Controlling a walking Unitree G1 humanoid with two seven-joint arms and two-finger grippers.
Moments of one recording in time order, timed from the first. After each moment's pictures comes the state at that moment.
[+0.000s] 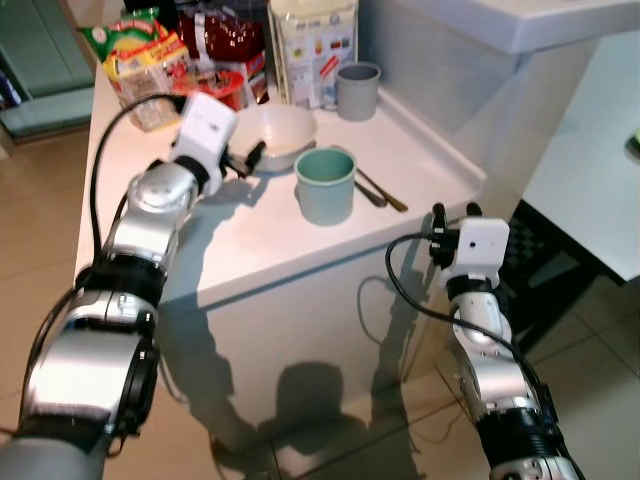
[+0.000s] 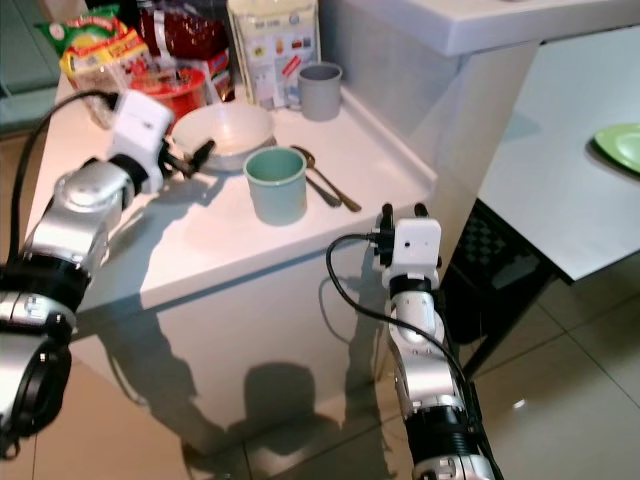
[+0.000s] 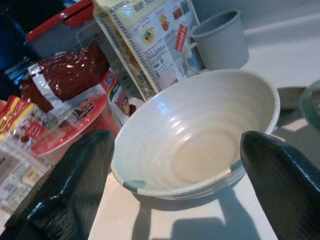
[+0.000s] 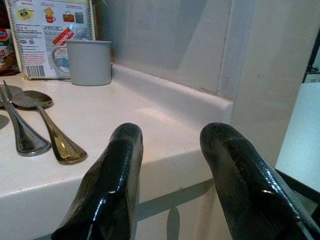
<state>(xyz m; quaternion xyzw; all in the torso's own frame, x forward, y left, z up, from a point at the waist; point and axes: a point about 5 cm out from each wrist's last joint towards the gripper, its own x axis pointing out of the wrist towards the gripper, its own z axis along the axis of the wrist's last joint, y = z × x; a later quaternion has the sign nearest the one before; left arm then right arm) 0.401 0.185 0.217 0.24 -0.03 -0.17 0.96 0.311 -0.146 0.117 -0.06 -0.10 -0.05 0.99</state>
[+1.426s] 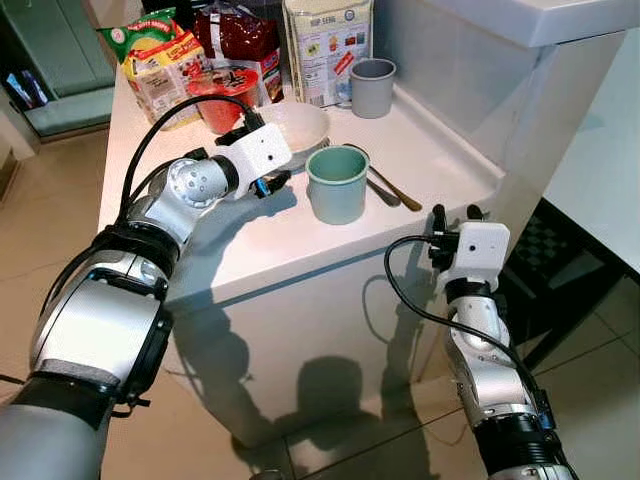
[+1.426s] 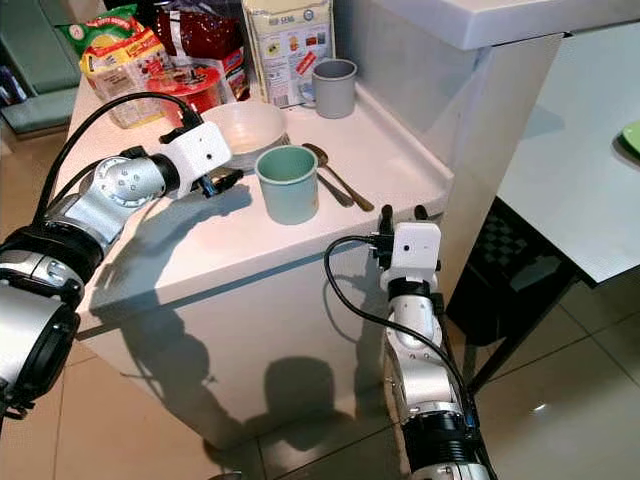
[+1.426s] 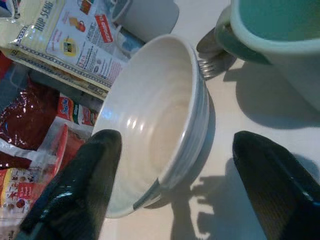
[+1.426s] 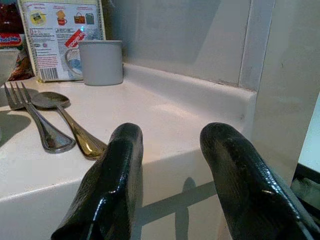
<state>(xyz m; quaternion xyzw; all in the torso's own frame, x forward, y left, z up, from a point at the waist) 0.408 0.155 0.212 0.45 0.00 -0.27 0.85 0.306 -0.144 0.117 -0.05 -0.11 -0.05 0.99</state>
